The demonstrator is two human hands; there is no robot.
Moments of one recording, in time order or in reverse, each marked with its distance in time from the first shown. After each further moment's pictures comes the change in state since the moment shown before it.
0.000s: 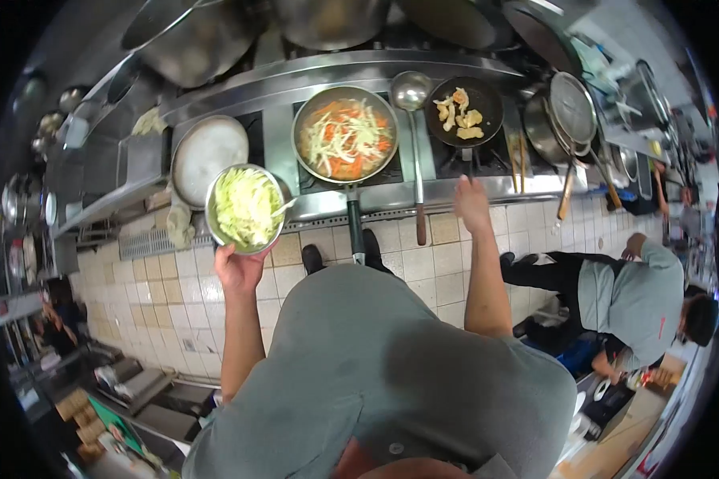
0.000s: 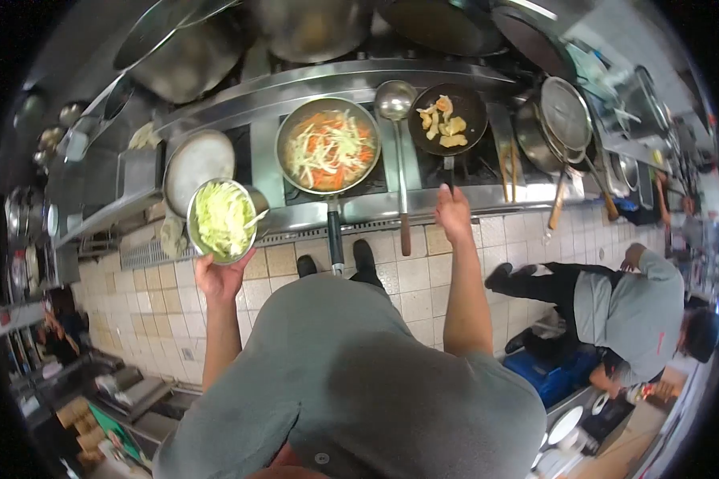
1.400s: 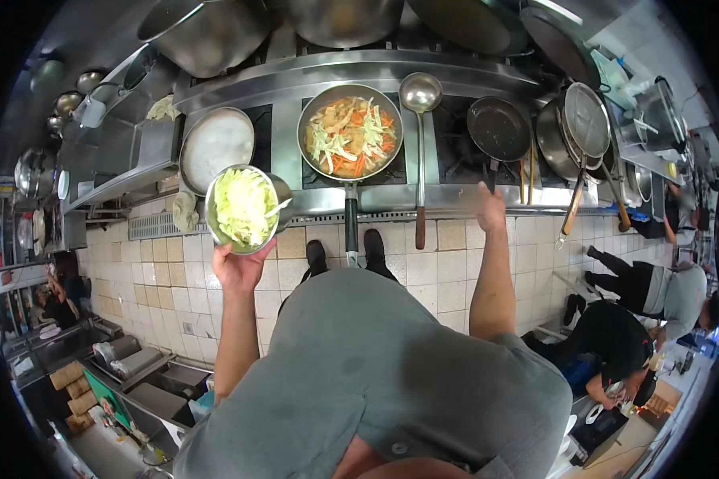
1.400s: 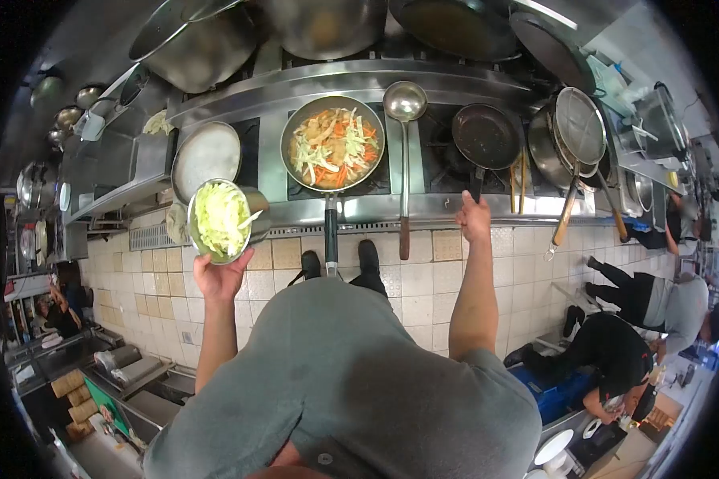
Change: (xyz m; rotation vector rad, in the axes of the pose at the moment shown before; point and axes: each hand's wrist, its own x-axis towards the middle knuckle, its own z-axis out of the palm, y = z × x) left_hand -0.026 -0.011 0.021 0.010 0.078 0.028; right_hand 0.097 0.070 -0.078 0.337 0.006 -0.003
